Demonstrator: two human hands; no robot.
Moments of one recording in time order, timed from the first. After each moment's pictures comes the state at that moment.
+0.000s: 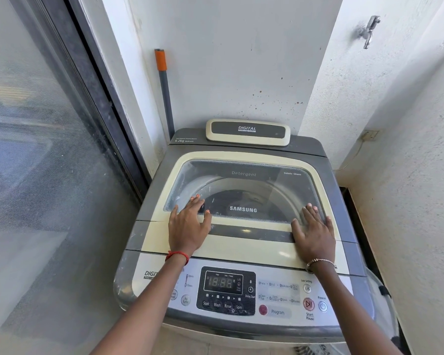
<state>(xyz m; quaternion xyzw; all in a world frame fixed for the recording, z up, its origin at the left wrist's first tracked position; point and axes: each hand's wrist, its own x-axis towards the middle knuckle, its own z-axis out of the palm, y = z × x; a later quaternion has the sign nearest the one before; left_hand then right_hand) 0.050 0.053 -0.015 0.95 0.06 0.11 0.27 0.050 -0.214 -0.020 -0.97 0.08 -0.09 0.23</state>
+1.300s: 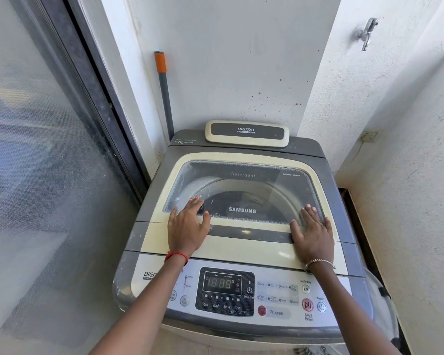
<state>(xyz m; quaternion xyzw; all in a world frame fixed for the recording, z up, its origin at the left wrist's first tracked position) 0.050 0.053 -0.015 0.95 0.07 0.12 0.27 0.051 -0.215 -0.022 -0.97 0.07 -0.09 0.23</state>
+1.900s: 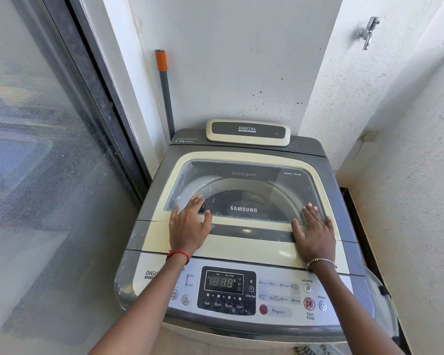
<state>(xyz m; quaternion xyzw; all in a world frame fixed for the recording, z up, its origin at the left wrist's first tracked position) 0.050 0.053 -0.014 0.95 0.06 0.11 0.27 0.051 -0.215 -0.021 -0.97 0.07 -0.09 0.23</state>
